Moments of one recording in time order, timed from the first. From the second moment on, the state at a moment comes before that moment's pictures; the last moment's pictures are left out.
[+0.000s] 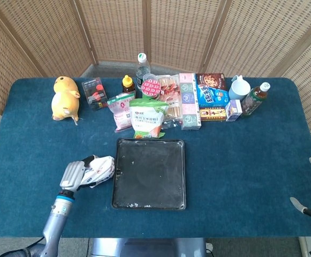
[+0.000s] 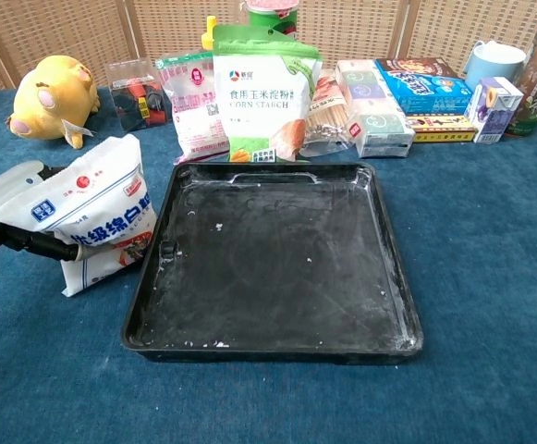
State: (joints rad) left arm -0.34 -1.72 -0.13 -1.41 1.34 1.22 -0.02; right arm -0.05 -0.96 0.07 -1.72 -1.57 1.65 0.22
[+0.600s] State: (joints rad) left arm -0.37 -1.60 -0.09 -1.39 1.59 1.31 -0.17; right arm -0.05 -0.96 0.07 -1.72 -1.56 1.65 0.21
